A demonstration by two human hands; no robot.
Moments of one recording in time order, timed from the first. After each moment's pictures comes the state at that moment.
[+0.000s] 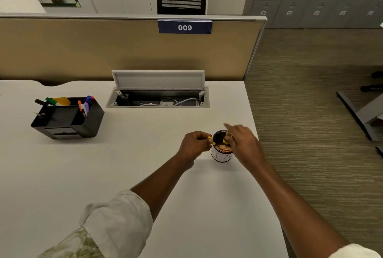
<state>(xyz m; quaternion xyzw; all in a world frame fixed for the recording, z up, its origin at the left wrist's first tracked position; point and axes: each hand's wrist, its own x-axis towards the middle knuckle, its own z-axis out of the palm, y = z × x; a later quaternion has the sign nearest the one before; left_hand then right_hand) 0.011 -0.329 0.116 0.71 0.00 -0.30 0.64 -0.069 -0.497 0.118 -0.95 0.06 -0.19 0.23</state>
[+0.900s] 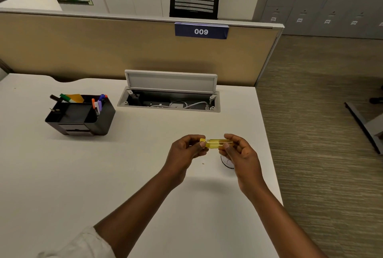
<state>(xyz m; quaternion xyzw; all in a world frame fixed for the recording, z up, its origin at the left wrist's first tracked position) -0.006 -0.256 0.152 0.63 0.00 -0.25 0.73 -0.081 -0.420 0.146 -0.62 0.22 -0.12 0.75</state>
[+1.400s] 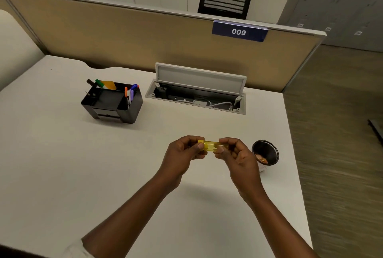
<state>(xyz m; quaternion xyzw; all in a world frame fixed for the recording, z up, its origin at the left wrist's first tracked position) -0.014 -0.163 0.170 0.67 0.02 -0.19 0.72 -0.070 -0.333 0.160 -0.73 0.13 -0.08 0.67</state>
